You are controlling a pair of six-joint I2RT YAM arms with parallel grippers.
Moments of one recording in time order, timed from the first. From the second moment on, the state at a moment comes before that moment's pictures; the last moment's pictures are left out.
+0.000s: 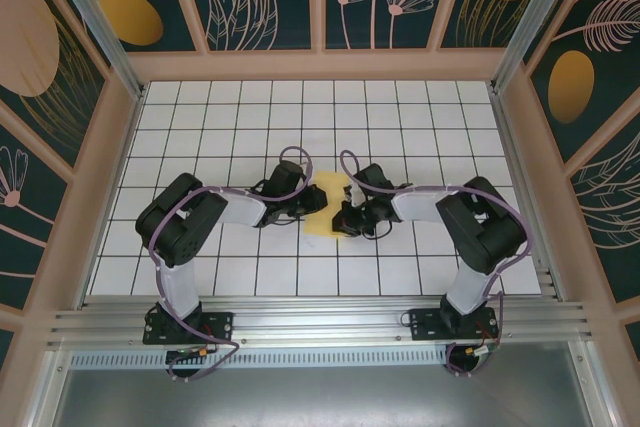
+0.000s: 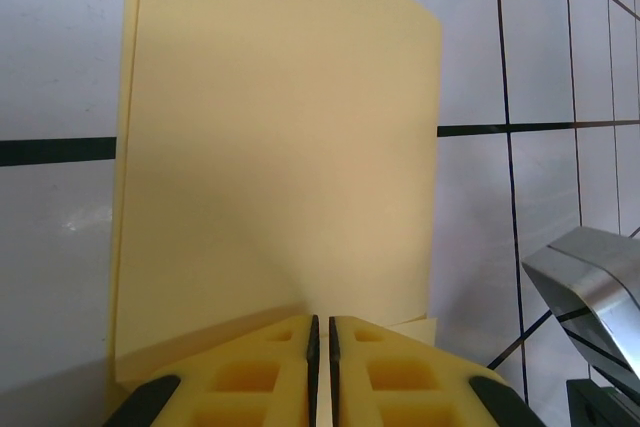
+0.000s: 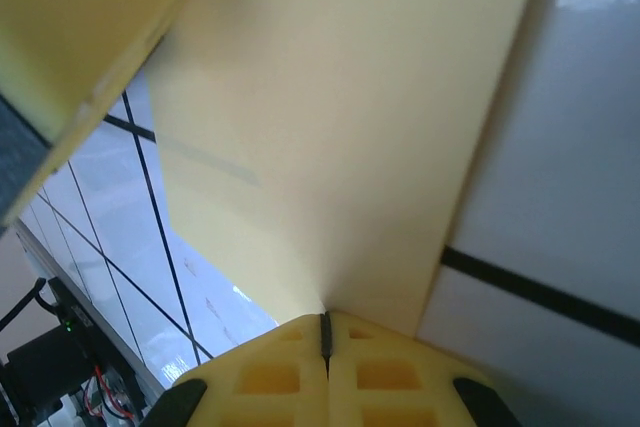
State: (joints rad) left arm -0.66 1.90 0.84 0.32 0.31 -0.85; right arm 0.62 1.73 0.77 -0.15 -0.61 0.74
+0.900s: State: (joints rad) left arm -0.65 1.90 0.83 0.34 0.33 -0.87; right arm 0.61 1.77 0.85 -0.19 -0.60 0.74
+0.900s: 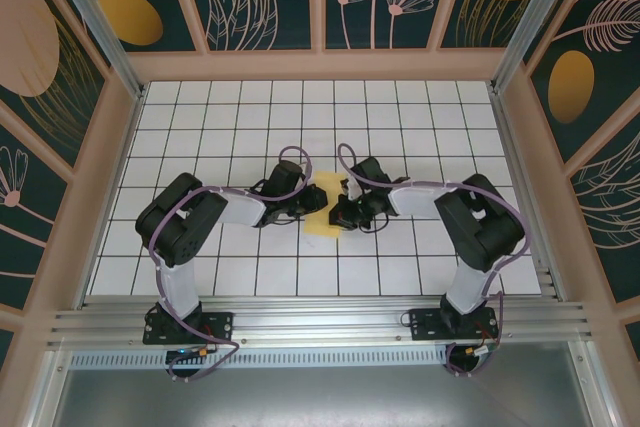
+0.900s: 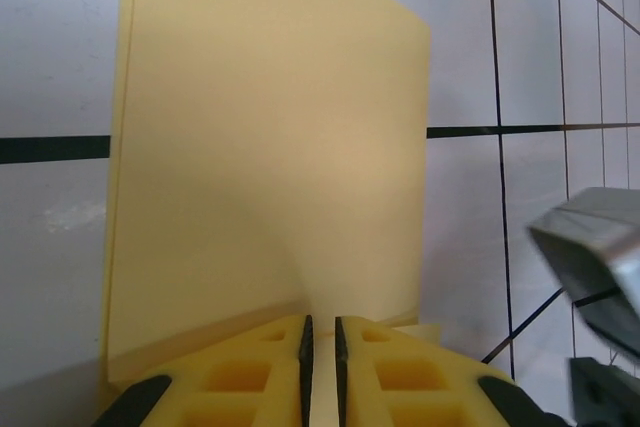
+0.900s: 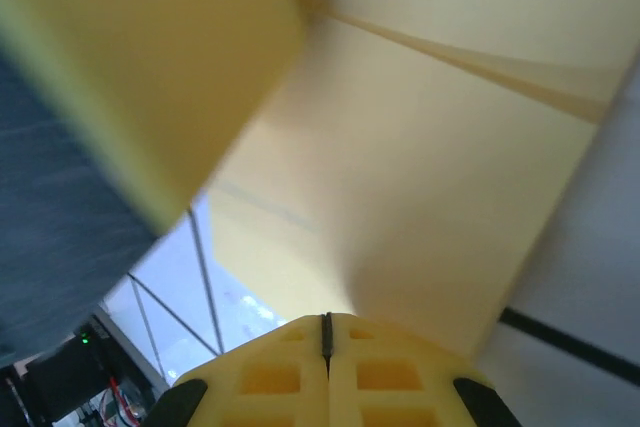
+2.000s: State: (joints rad) left arm -0.64 1.87 0.80 0.35 0.31 -0.83; right arm 0.61 1.78 0.82 -0.15 -0.62 0.70
